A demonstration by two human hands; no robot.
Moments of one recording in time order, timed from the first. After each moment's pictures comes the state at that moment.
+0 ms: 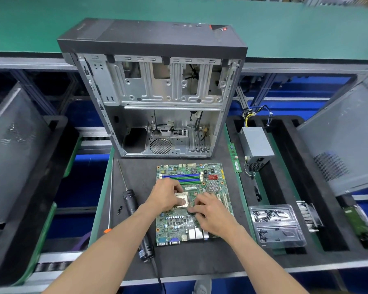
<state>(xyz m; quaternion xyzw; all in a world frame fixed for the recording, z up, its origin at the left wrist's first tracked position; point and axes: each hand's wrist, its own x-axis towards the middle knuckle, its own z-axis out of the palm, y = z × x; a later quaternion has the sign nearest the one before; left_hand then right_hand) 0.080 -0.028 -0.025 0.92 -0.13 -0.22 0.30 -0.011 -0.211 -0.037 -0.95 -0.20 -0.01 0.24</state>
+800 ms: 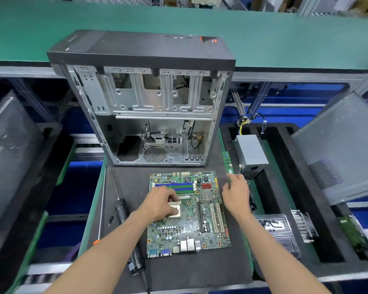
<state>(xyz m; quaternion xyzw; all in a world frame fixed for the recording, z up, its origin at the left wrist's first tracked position) 0.087 -0.034 -0.021 0.92 -0.18 -0.23 0.26 0.042 -0.282 -0.023 -0.93 0.23 -0.04 0.29</state>
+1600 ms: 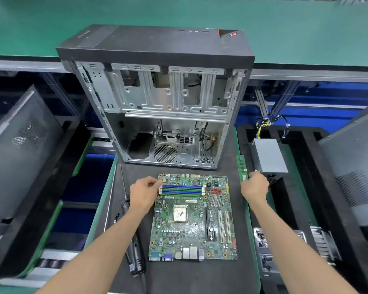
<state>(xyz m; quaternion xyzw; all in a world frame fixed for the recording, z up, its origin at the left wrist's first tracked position) 0.104 -0.005 -0.030 0.90 0.16 -0.07 0.40 0.102 -0.318 -0.026 -0.88 0.37 0.04 0.30</state>
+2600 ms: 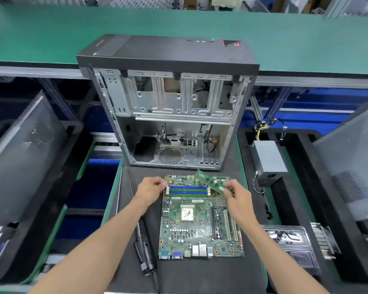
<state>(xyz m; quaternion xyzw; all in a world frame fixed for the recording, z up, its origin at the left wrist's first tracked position) 0.120 0.015 -0.028 0.85 0.12 -0.20 0.47 0.040 -0.252 -0.013 -0.88 0.17 -0.02 0.45</state>
